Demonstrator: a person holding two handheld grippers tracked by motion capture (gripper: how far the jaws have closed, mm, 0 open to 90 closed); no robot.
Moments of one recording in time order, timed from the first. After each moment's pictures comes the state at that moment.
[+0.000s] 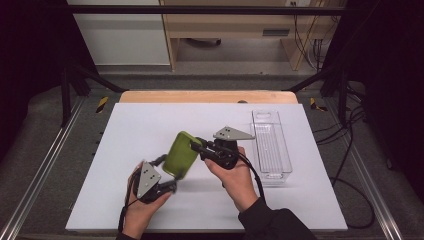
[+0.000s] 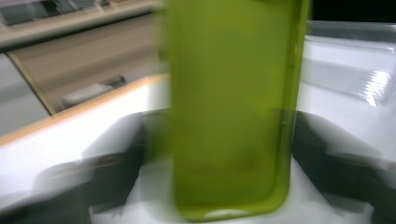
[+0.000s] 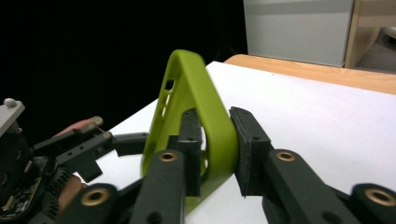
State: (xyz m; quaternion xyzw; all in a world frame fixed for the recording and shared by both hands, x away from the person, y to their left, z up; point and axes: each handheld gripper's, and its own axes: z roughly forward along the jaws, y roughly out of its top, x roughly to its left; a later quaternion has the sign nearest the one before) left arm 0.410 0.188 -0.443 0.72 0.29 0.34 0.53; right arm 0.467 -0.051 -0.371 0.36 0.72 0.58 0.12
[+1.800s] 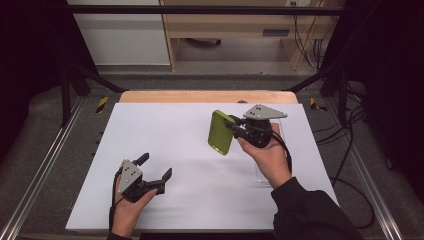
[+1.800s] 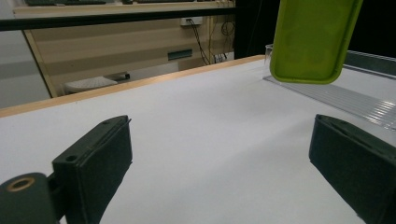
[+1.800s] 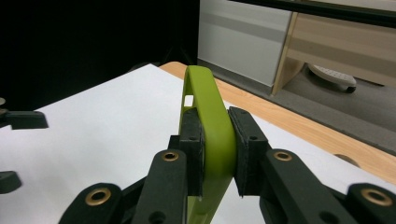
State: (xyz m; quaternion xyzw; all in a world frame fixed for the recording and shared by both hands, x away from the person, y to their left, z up) left arm 0.418 0.223 -0.452 0.69 0.35 0.31 0.56; right arm 0.499 -0.129 -0.327 0.33 0.75 0.52 0.24
